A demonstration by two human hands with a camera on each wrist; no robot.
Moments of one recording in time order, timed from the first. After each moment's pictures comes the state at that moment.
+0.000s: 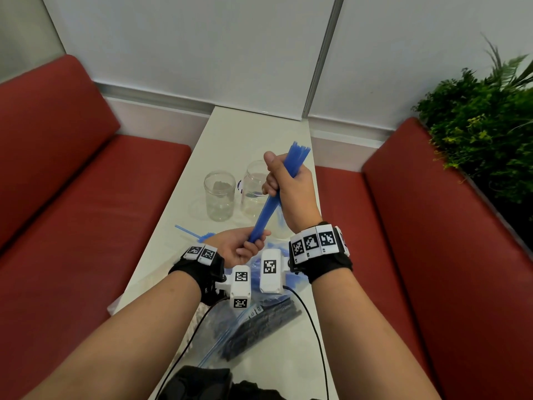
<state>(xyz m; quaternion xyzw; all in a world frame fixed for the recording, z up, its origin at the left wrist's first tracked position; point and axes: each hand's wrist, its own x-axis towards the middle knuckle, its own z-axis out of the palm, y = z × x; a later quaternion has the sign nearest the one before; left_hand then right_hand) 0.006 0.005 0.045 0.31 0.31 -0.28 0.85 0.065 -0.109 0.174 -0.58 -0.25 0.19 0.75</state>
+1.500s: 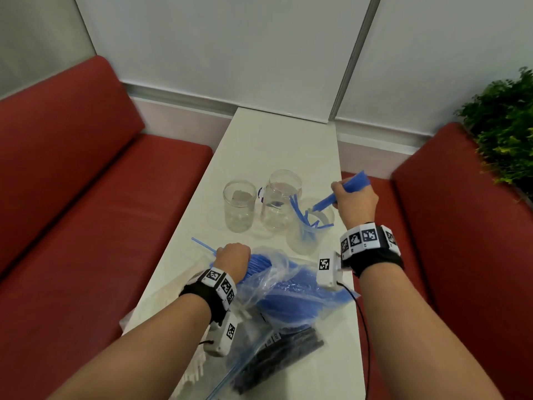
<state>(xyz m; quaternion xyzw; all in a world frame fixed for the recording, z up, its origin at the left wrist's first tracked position) 0.011 0.046 -0.008 0.94 0.27 -0.17 0.12 0.189 -0.116 0.122 -0.83 -0.04 0.01 0.55</state>
